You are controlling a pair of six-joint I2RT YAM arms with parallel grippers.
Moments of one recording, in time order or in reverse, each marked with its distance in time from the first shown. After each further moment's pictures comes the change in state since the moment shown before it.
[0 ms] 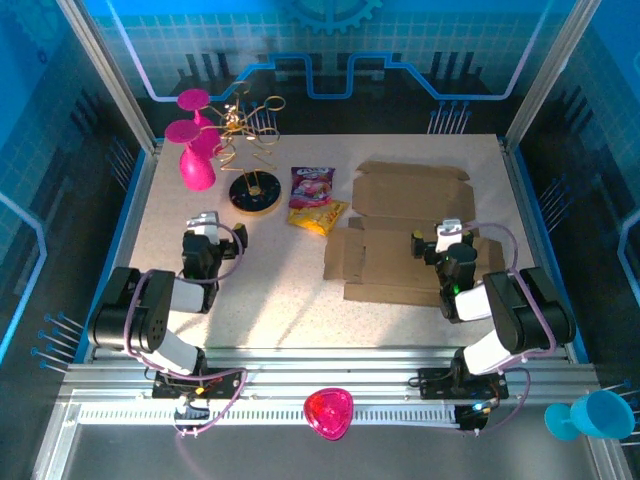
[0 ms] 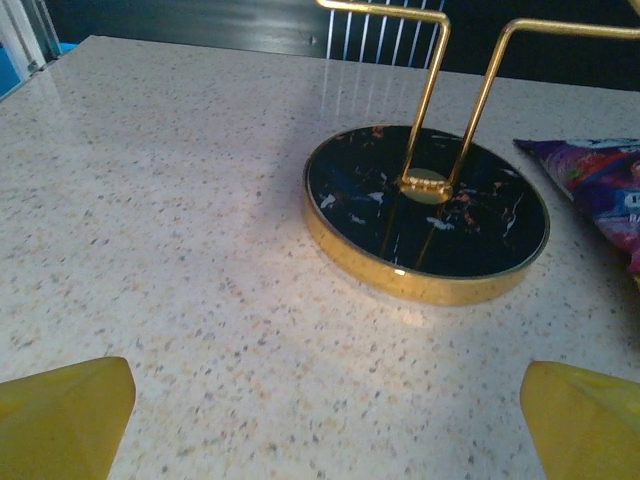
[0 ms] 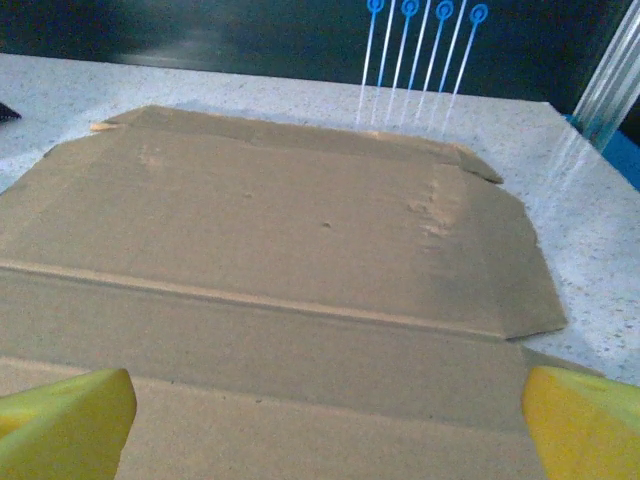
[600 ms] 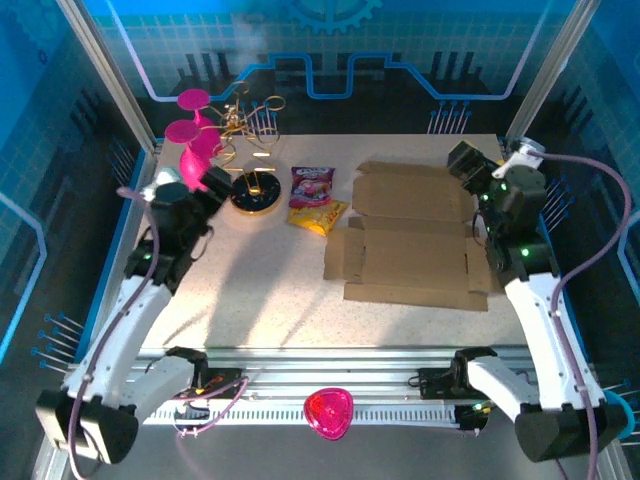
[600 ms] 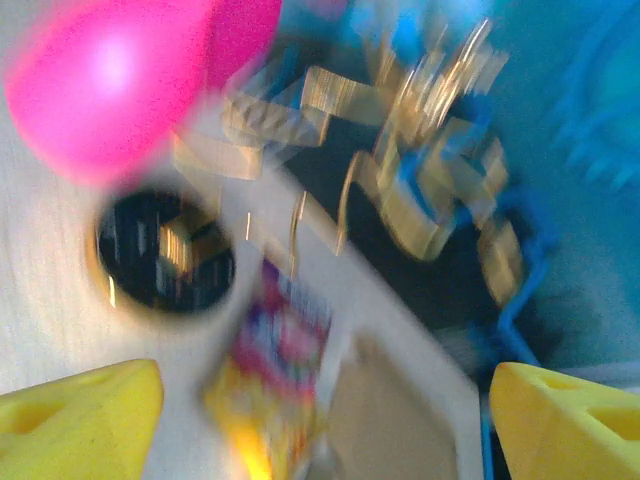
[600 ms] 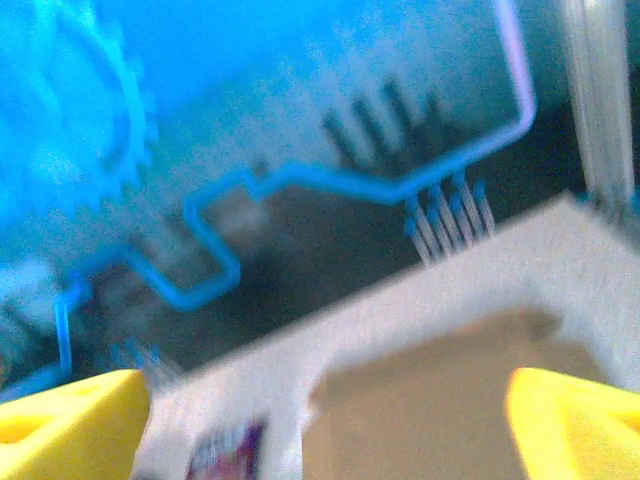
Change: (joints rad) left arm -0.210 -0.507 0.649 -1.296 0.012 -0.948; right arm -0.005 -0.488 0.935 -1.435 -0.050 0.640
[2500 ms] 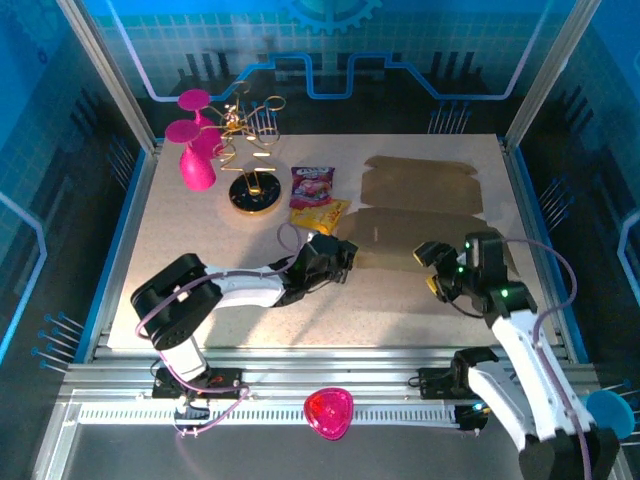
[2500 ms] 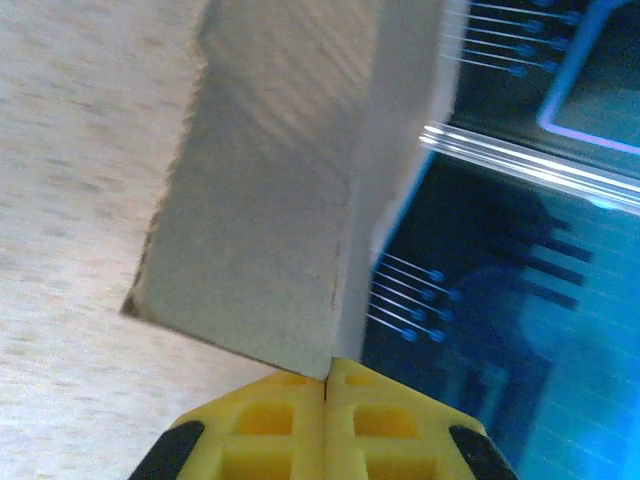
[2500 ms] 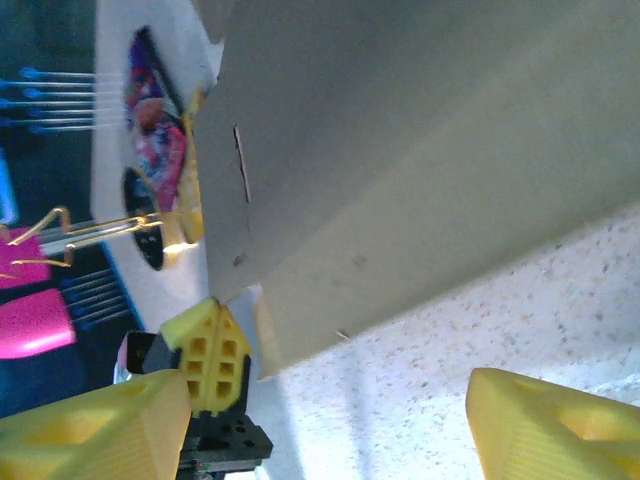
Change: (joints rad) left arm -0.632 0.682 -0.090 0.794 -0.043 -0.769; right arm 0.025 -0.328 -0.535 -0.310 -0.450 0.655
